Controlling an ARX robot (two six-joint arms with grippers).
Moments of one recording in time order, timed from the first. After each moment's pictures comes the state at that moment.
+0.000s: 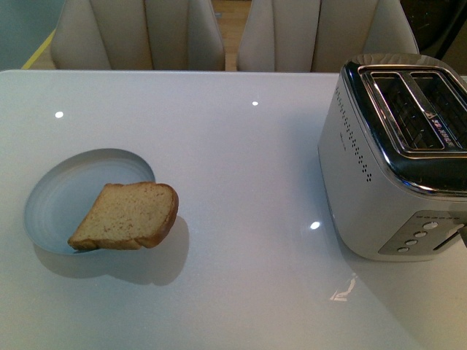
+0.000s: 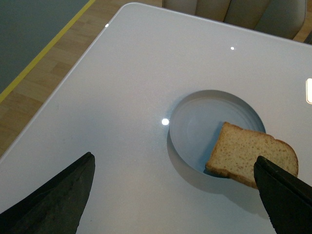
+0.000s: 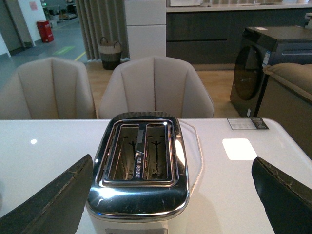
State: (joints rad) left arm 0.01 0.58 0.23 -0.20 -0.21 -0.17; right arm 0.00 0.00 0.02 0.00 0.00 0.00
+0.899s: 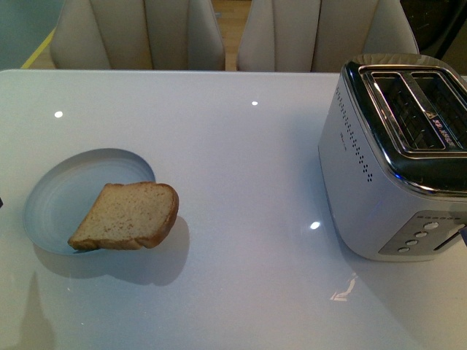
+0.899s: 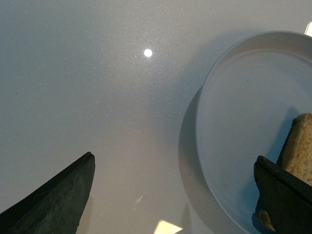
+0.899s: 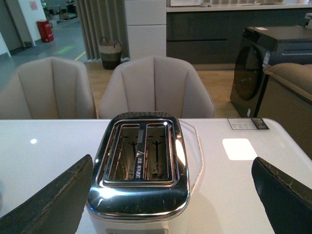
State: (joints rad) left arm 0.27 2.08 0.56 0.67 0.12 -0.18; right arm 0.00 0.00 0.02 0.00 0.00 0.00
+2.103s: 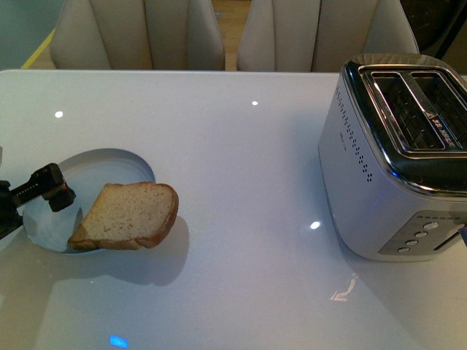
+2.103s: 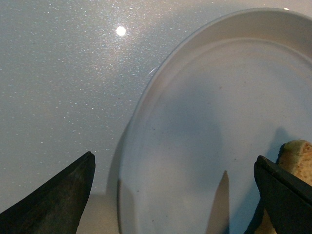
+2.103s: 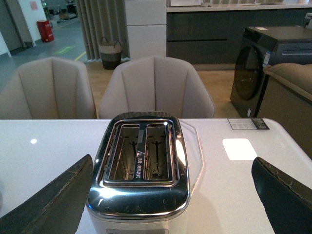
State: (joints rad) left arm 0.15 2.38 0.83 0.63 0.17 -0.34; right arm 0.00 0.00 0.02 0.00 0.00 0.00
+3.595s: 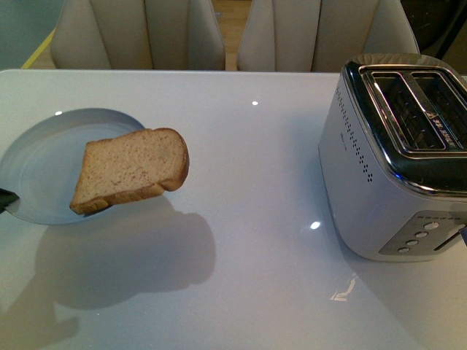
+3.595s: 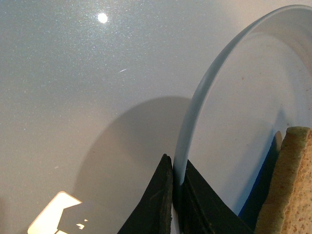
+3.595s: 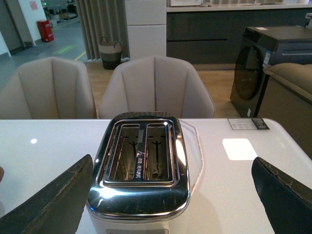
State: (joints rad) left arm 0.18 2.02 0.59 0.59 0.24 -0.70; right arm 0.00 0.00 0.02 0.00 0.00 0.00
